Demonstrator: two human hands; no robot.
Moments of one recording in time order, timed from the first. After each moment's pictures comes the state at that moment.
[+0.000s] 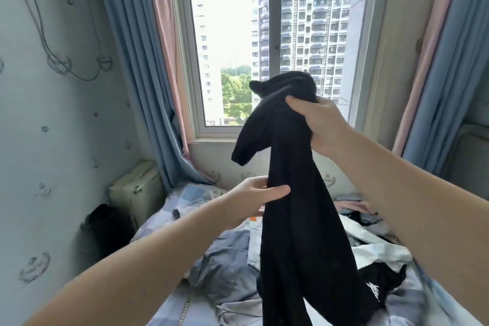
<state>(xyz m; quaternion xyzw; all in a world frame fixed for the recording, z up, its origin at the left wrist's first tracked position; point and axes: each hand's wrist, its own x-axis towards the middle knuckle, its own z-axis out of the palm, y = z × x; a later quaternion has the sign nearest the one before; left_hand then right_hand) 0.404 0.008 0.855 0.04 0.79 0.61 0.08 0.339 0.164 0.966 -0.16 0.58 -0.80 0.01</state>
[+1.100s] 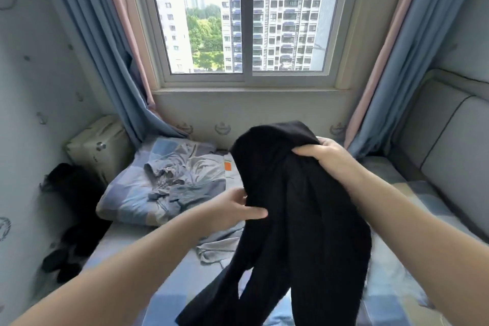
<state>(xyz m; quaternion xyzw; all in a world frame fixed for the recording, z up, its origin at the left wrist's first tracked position) 0.412 0.007 0.731 0.06 0.81 0.55 0.20 0.373 0.228 0.815 -0.09 0.67 -0.73 0.12</state>
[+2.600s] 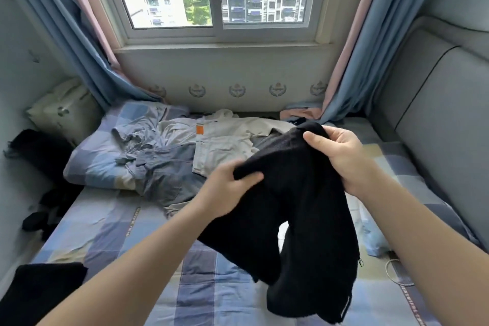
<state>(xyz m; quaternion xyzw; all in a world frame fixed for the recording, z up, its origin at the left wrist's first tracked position) 0.406 0.209 0.689 0.01 0.84 0.54 0.02 0.358 0.439 0.740 -0.05 0.64 -0.76 0.11</state>
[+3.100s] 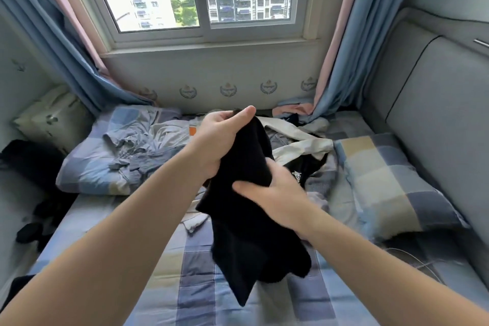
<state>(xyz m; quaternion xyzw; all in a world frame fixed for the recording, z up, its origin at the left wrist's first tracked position) 0.379 0.238 0.779 -0.09 0.69 0.72 0.03 0.416 0.378 0.707 -0.09 0.77 -0.62 0.14</state>
